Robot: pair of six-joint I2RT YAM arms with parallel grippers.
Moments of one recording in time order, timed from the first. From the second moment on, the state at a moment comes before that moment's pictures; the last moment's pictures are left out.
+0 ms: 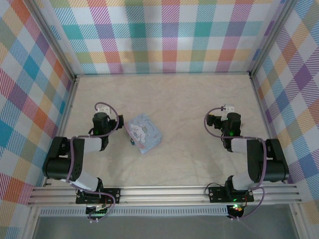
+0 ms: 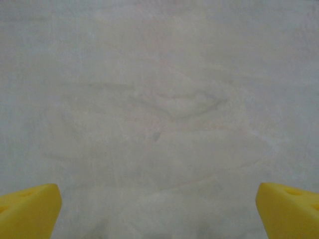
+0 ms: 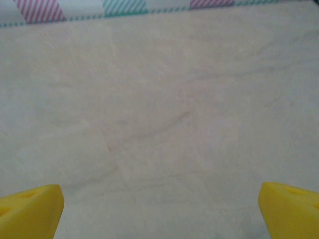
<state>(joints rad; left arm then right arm) -0.09 1.51 0.50 0.52 -0.13 -0.11 0.03 1.44 0.43 0.59 -0.02 0.07</state>
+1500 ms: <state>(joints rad) -0.19 1.56 0.89 -0.24 0.45 -0.60 0.56 1.10 0.49 -0.20 -0.47 0.89</state>
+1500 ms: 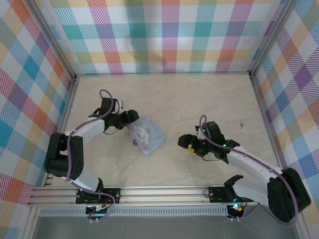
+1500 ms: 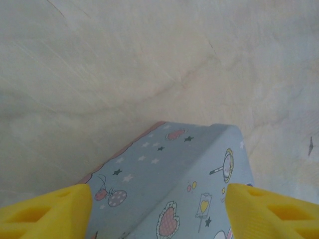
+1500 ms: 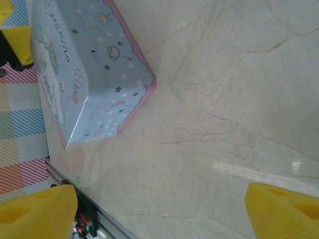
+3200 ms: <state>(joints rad) -0.44 1.64 0.98 -0.23 0.32 -0.72 0.43 1.81 1.15 -0.25 -0.39 0.73</state>
